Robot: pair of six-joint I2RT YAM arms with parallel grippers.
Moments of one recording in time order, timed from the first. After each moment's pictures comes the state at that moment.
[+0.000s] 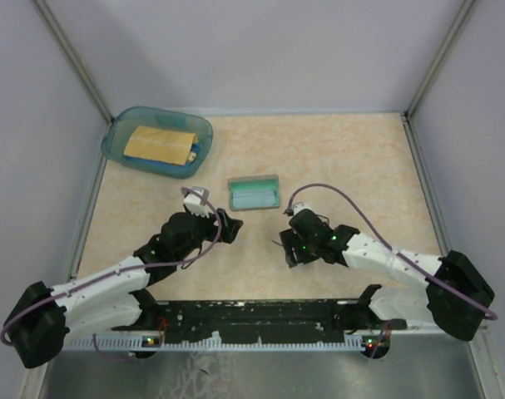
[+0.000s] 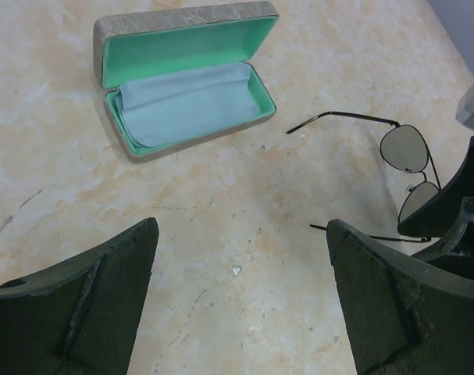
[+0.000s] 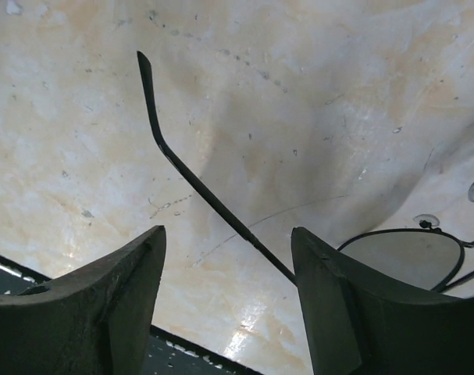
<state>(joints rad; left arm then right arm) -0.81 0.95 0.38 0.29 -0.21 -0.48 0.85 1.18 0.60 -0.46 0.09 0.44</state>
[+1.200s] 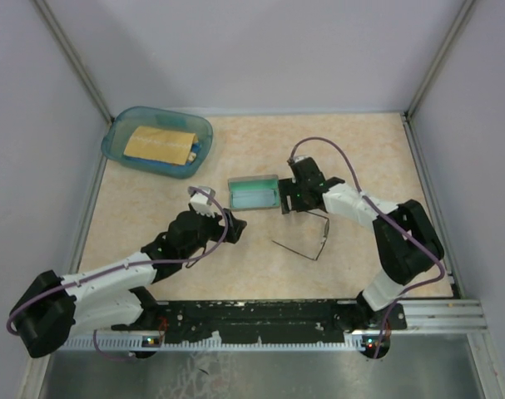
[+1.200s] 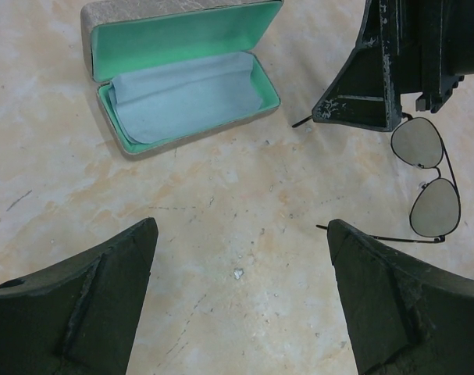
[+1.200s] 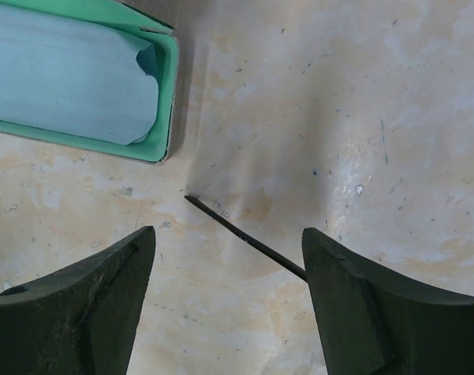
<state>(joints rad) -0.84 1.05 0.40 0.34 -0.22 -0.48 0.52 1.61 0.99 -0.33 0.07 0.29</state>
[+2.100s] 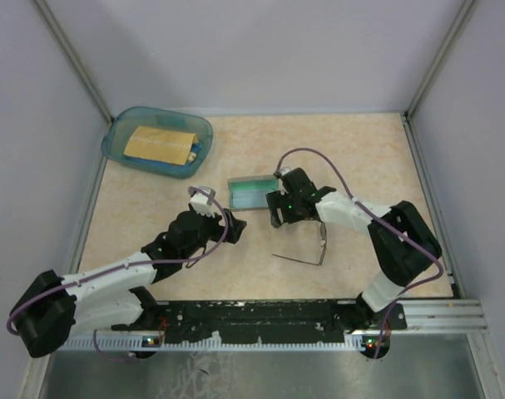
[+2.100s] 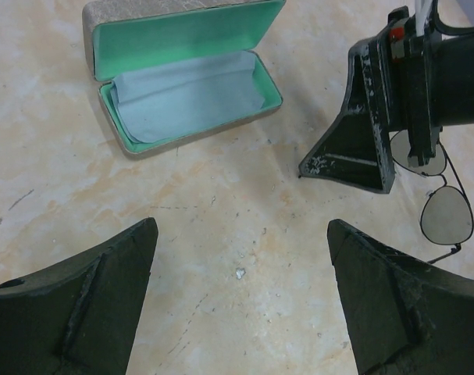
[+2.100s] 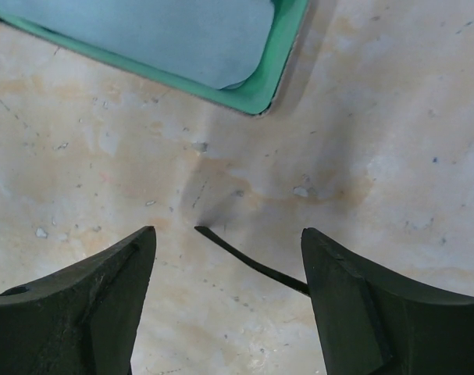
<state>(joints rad) -0.84 1.05 0.40 0.34 -0.23 -0.47 0.60 1.61 0.94 -0.28 -0.04 0.27</state>
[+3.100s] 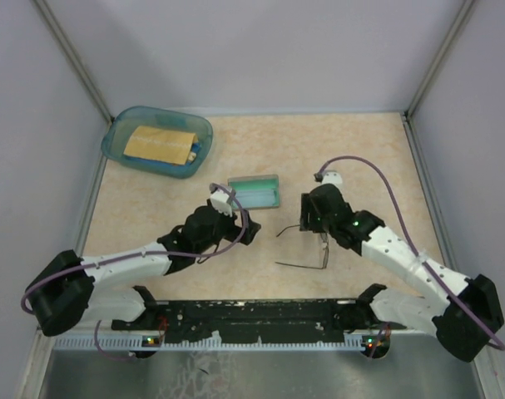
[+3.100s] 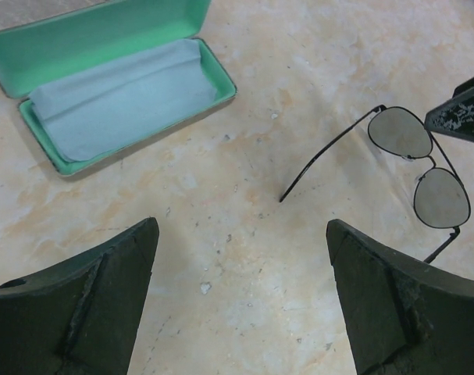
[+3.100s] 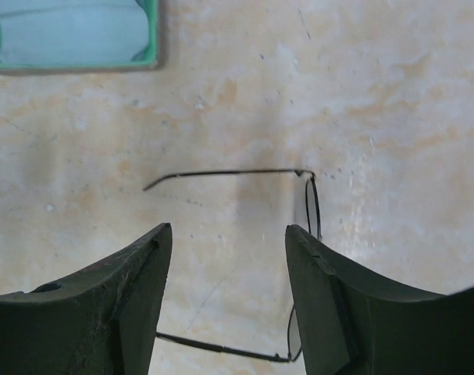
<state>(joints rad) -0.90 1.20 0.49 0.36 -0.19 -0.43 0.67 1.07 0.77 -0.49 0.29 0.50</state>
